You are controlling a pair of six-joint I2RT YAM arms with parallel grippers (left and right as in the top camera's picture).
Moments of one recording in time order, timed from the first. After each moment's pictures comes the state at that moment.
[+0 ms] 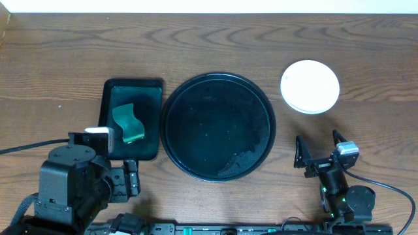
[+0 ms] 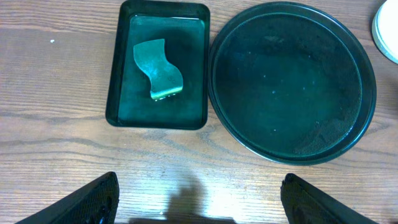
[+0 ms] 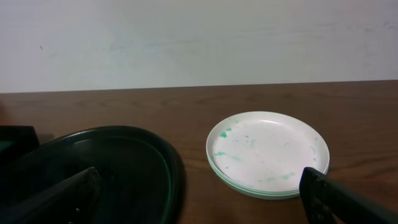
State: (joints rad) left arm -0.23 0.79 1.42 -1.53 -0.08 -0.22; right arm 0.01 0.01 0.01 -0.05 -0.20 0.15
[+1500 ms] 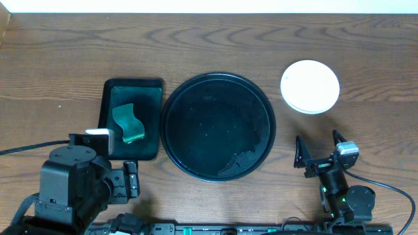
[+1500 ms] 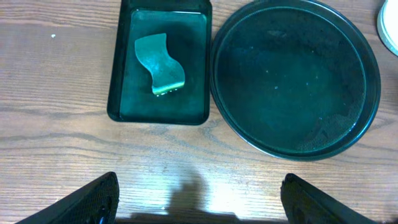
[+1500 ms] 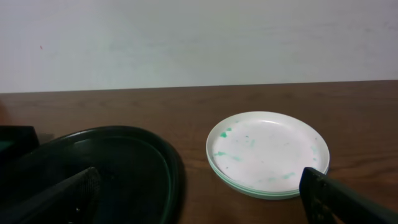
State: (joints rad) left arm -0.23 0.79 1.42 -1.55 -0.09 -0.22; right arm 0.01 0.01 0.01 -0.05 -0.20 0.15
